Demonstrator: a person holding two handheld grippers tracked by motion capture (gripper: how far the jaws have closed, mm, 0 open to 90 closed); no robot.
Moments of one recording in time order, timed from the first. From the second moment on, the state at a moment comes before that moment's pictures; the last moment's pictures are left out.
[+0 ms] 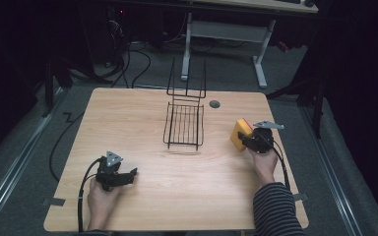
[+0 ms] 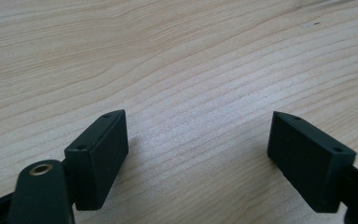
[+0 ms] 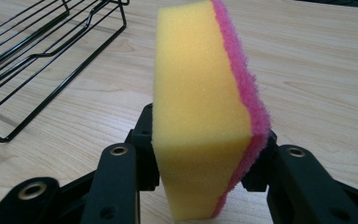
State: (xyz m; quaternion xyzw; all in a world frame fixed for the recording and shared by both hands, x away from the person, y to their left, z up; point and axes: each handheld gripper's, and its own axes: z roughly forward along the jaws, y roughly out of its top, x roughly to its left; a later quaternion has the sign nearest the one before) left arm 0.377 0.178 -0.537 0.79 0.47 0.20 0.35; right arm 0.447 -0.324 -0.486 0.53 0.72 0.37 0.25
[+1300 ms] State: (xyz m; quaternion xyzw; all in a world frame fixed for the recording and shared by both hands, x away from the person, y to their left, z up) left arm 0.377 0.178 -0.537 0.79 0.47 0.20 0.35; right arm 0.414 -0.316 -0.448 0.49 0.73 0.41 0.25
